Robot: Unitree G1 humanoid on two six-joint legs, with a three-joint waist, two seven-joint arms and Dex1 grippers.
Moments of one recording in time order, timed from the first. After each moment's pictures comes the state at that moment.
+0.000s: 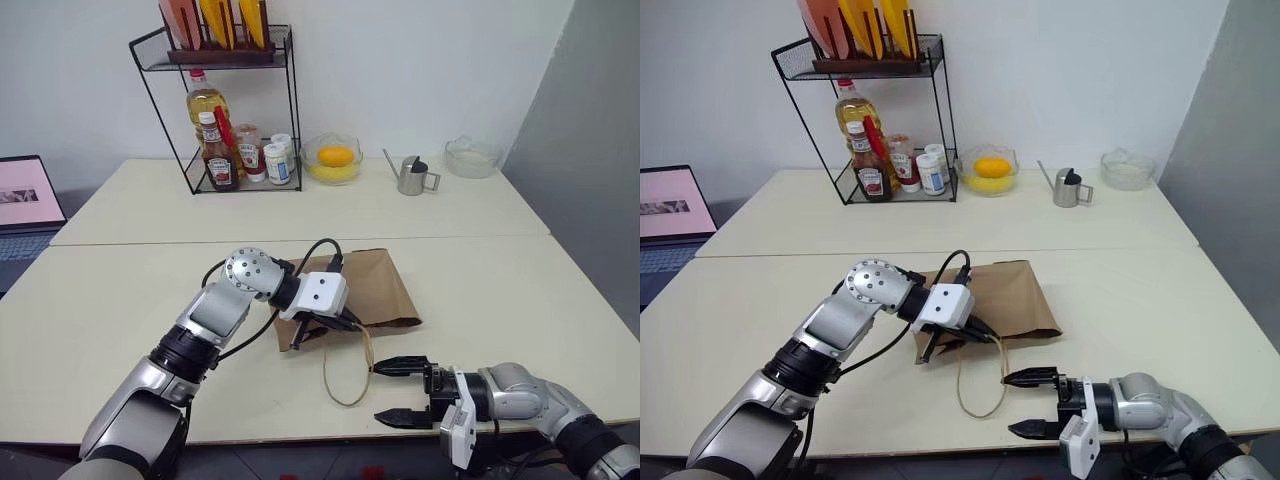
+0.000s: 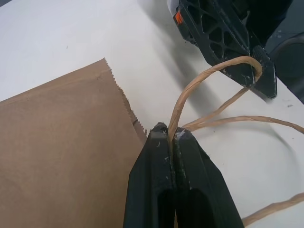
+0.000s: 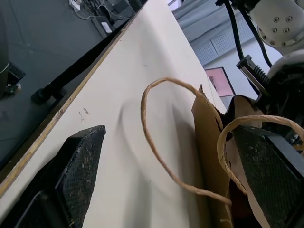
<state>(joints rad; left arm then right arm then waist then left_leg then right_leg) -0.78 0.57 -0.40 0.12 -0.10 0.04 -1.41 -0.32 -0.70 0.47 0.41 -0.35 -1.25 0.48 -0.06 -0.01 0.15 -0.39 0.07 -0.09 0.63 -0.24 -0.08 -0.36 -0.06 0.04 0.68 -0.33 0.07</state>
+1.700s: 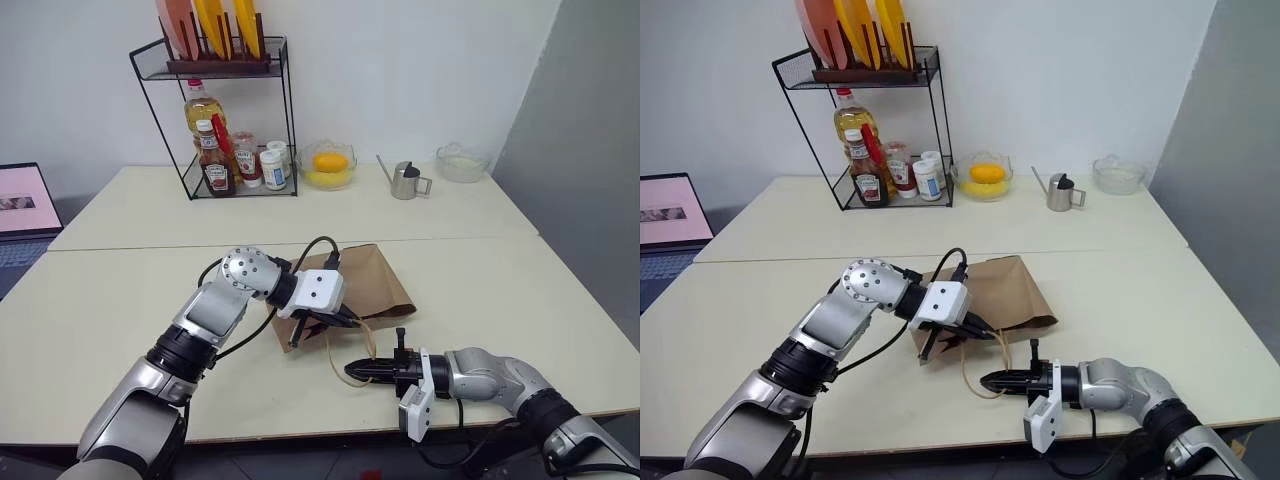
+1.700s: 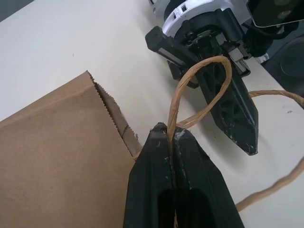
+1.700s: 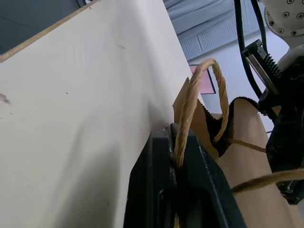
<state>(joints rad) -0.78 0.58 -0.39 0.13 -0.10 0.04 -1.41 -0.49 -0.54 0.49 0.52 -0.67 -1.19 0.23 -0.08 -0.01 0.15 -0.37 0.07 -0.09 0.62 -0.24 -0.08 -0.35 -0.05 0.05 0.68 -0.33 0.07</state>
